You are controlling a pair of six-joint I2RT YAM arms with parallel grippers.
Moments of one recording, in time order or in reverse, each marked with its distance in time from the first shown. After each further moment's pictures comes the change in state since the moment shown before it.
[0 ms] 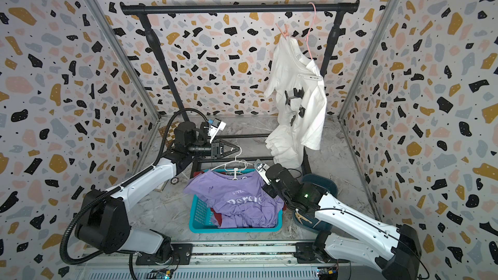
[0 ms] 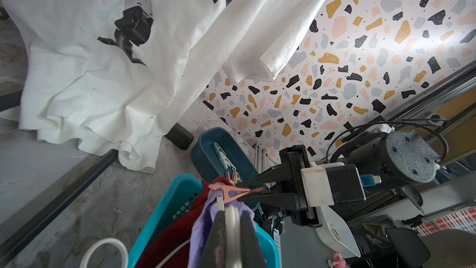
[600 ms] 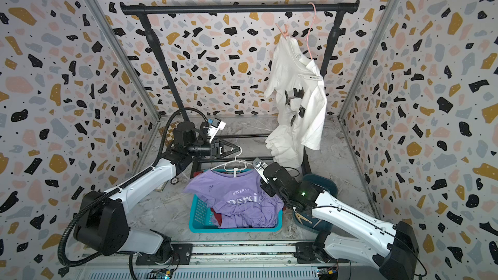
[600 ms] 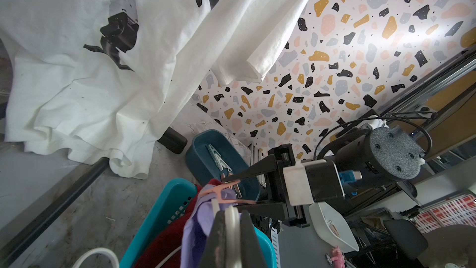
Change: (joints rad) left arm -0.007 -0.008 -0.003 0.023 0.023 -0.003; right arm 0.000 0.034 0.016 0.006 0.011 0.024
